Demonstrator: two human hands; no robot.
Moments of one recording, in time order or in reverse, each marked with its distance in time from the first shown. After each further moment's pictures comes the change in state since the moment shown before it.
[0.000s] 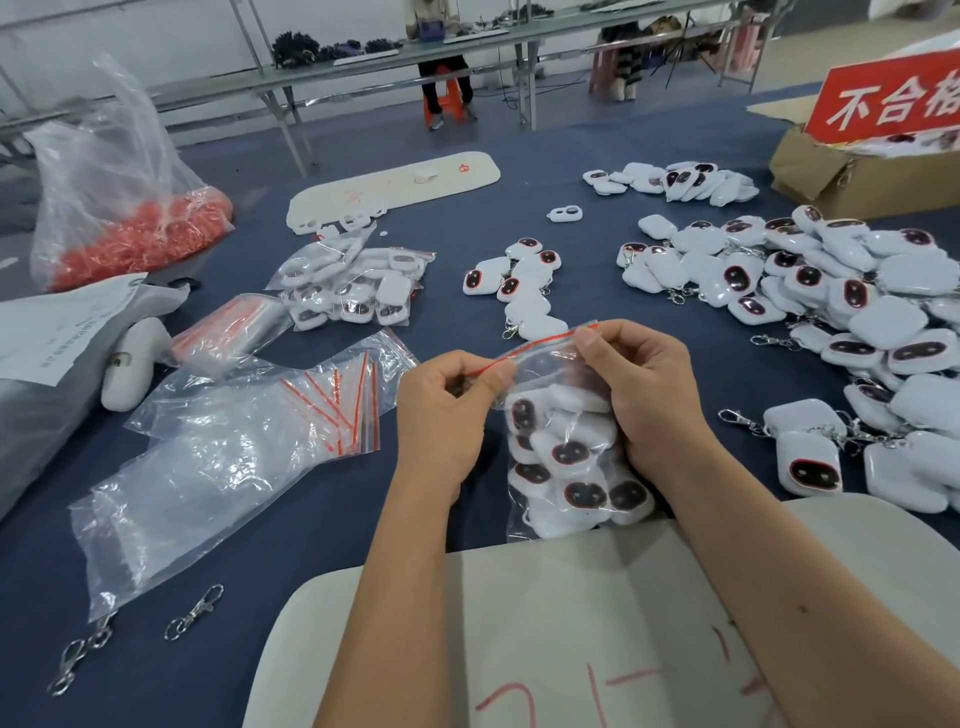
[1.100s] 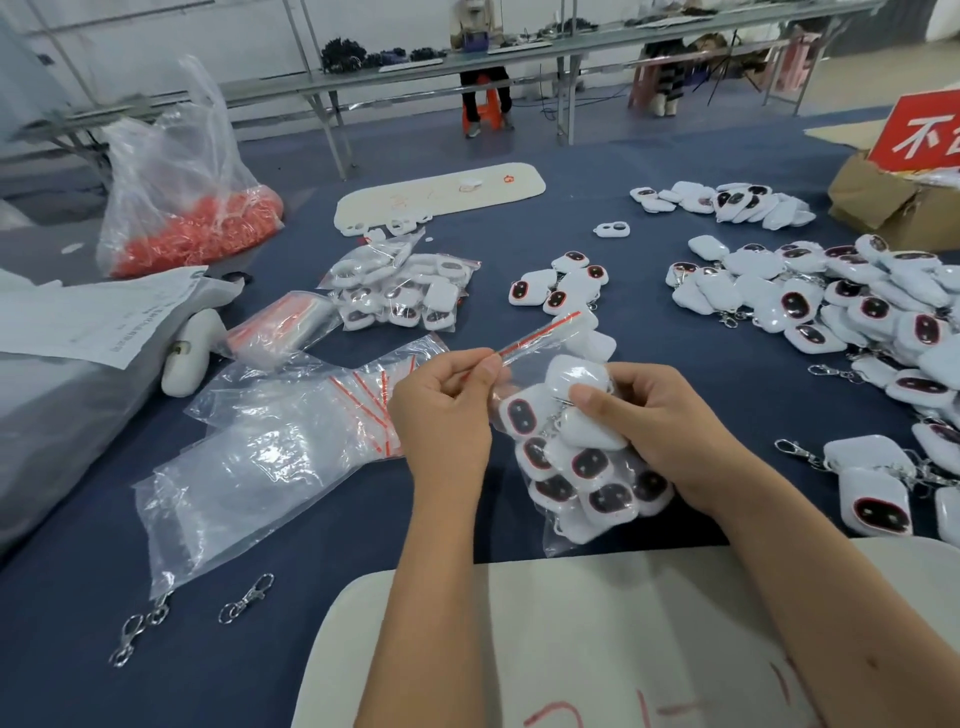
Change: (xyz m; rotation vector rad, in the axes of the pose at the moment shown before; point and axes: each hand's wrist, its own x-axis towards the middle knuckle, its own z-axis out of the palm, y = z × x) left_hand 0.002 0.004 -0.022 -0.062 0.327 -0.020; right_hand -0.007 -0.013 0.009 -0.241 -0.436 0.104
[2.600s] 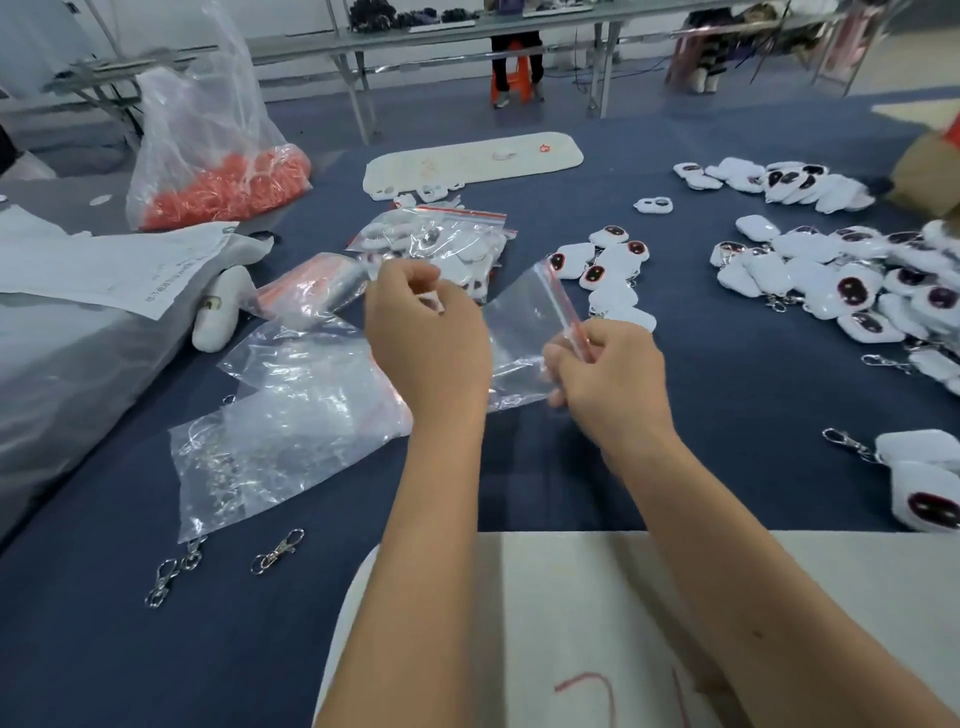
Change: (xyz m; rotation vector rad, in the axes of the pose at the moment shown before) left_hand 0.031 0.046 -0.016 0.298 0.387 0.084; right_hand 0.027 -0.017 0.081 -0.247 0.378 0.002
